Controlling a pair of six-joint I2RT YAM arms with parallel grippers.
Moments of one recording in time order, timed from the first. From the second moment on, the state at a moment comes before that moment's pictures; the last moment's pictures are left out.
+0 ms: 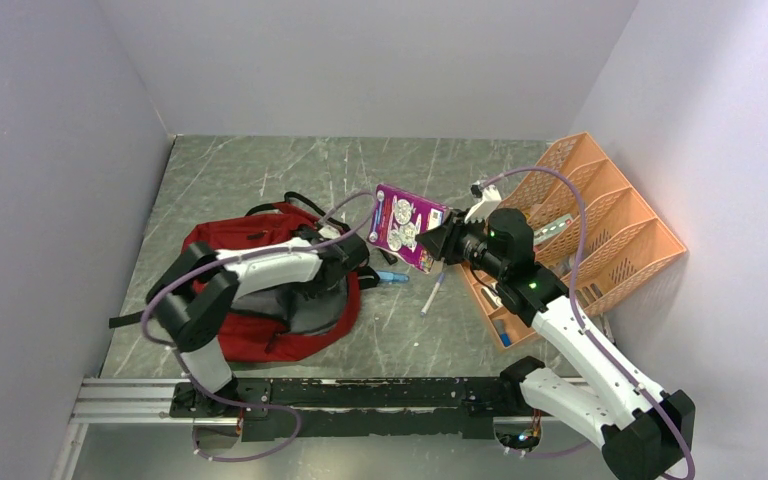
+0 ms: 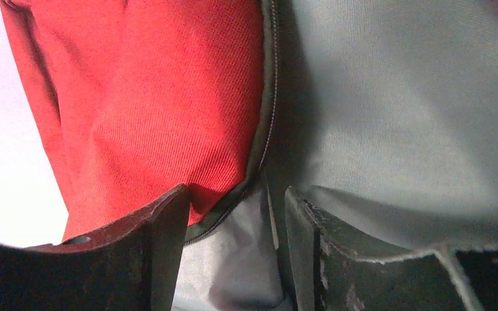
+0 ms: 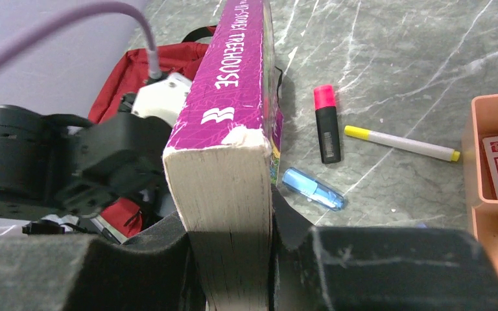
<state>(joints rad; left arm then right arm) -0.84 1.69 1.05 -0.90 -0.79 -0.53 0.49 0.90 0.74 -0.15 -0.19 0.49</state>
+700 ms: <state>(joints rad) -0.85 1.79 1.14 -1.02 -0.94 -0.62 0.49 0.88 0.74 -0.15 -0.16 0.47</state>
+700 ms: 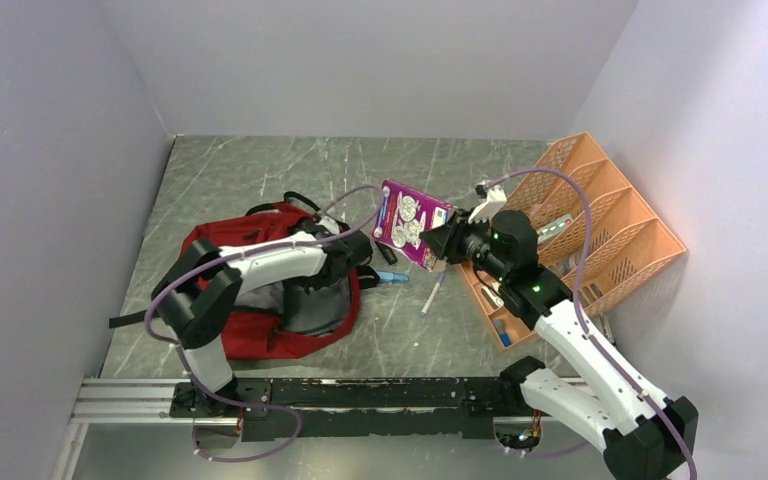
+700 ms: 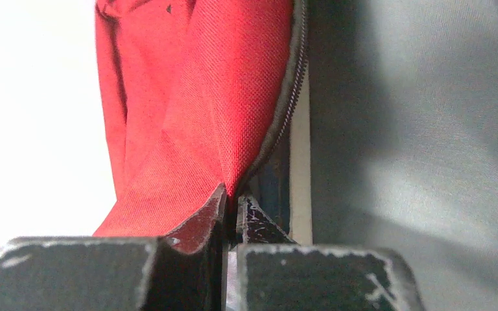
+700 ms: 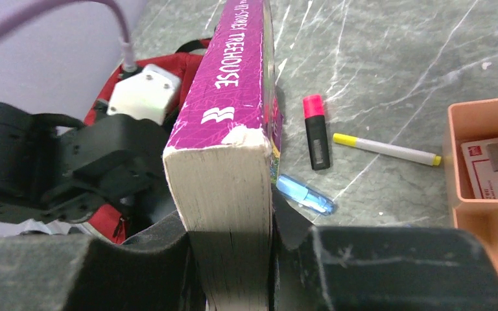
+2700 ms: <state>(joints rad) -0.61 1.26 1.48 -0.93 -0.55 -0.19 0.88 1.54 0.94 0.29 -0.43 0.98</state>
